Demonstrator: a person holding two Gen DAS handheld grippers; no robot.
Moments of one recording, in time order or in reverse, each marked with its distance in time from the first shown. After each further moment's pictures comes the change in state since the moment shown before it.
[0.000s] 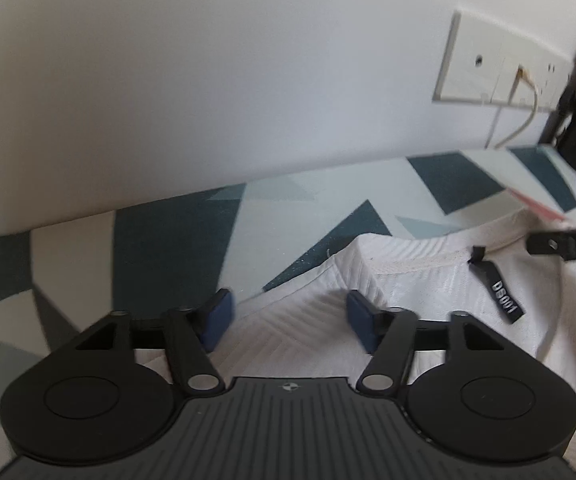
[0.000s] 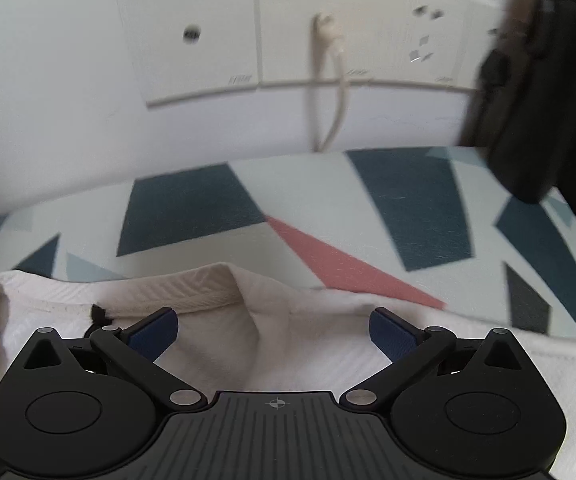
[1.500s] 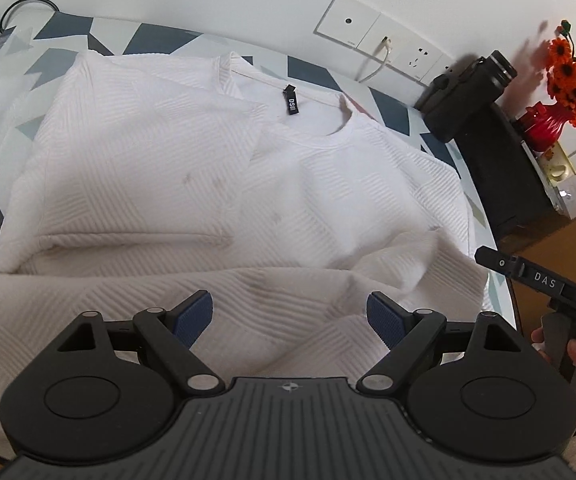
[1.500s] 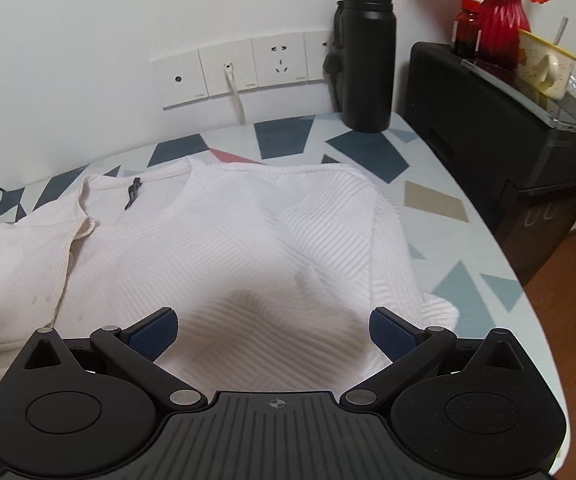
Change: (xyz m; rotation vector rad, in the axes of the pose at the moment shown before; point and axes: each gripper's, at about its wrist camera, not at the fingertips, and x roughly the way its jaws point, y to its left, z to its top) left arm -0.234 -0.131 -0.169 -0.386 0.144 -0.177; right arm -0.226 -0.142 -0.162 0.015 -0.064 0.106
